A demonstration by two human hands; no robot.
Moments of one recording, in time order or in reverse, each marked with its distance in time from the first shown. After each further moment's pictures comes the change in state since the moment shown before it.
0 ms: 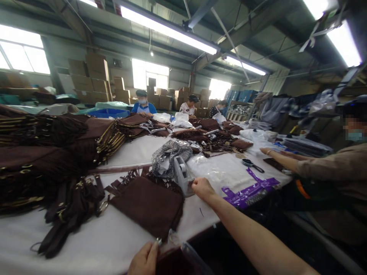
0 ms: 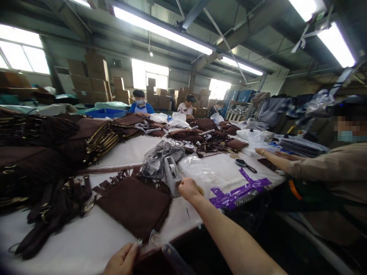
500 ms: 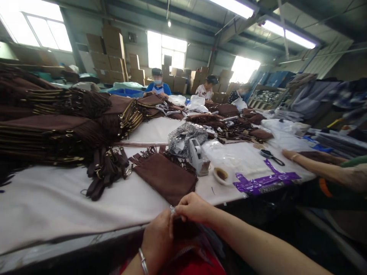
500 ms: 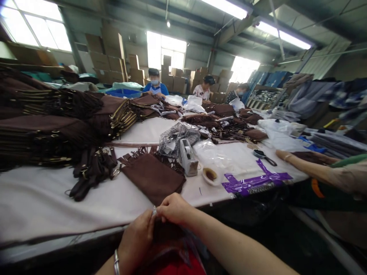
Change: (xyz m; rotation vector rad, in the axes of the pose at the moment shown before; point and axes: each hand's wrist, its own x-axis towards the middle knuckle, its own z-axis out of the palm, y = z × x) left_hand -0.039 0.004 -0.003 0.501 0.185 0.399; right_hand -0.135 -0.031 0.074 0.173 -0.684 -0.006
